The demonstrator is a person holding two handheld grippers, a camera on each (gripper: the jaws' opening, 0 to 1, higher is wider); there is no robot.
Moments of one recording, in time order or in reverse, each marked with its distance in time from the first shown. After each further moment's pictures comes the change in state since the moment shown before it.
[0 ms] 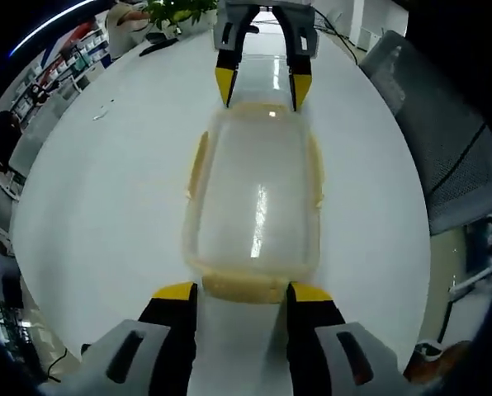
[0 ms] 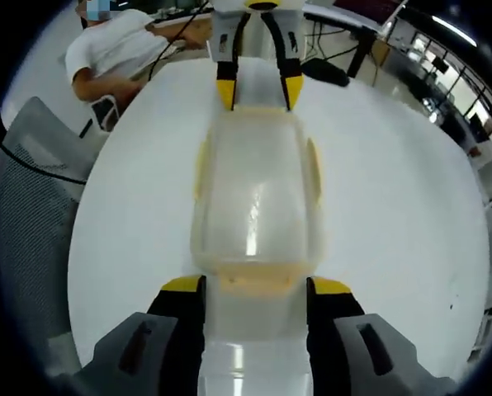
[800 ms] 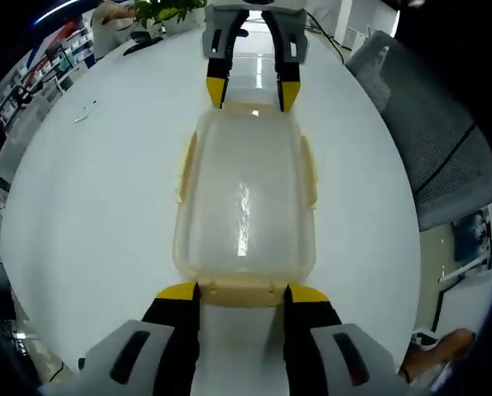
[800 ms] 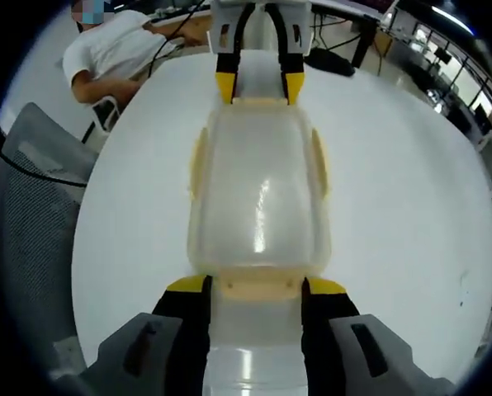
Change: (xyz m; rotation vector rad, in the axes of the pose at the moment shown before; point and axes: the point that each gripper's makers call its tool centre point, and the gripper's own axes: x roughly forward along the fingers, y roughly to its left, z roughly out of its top) left arm 0.002 -0.005 0.004 0.035 0.007 -0.087; right arm 0.005 0.004 -0.003 0.037 0.024 0.038
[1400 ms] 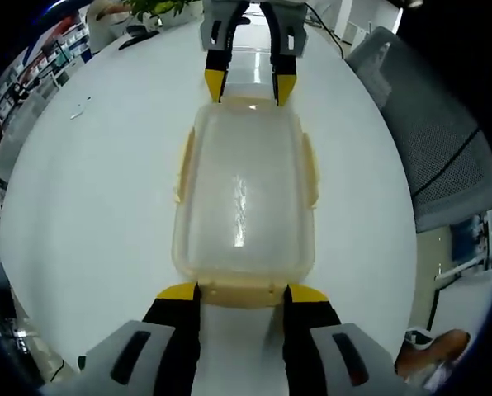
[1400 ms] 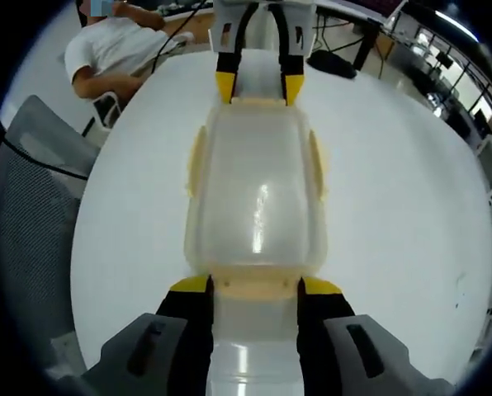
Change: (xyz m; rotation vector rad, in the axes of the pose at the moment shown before) left arm 0.000 -0.009 0.002 -0.008 0.048 -0.013; right arm -0.005 0.004 0.000 -0.035 0.002 -0.015
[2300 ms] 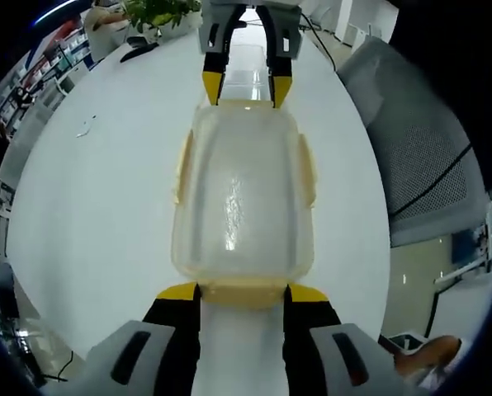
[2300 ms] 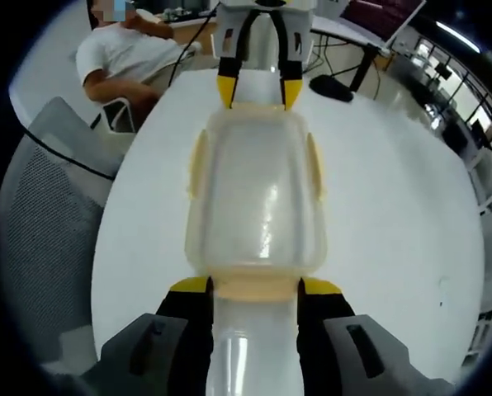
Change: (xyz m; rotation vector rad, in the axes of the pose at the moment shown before) left arm -0.041 -0.016 0.027 0.001 -0.021 0.017; right arm -0.046 0.012 0.005 -0.029 -0.046 -0.019
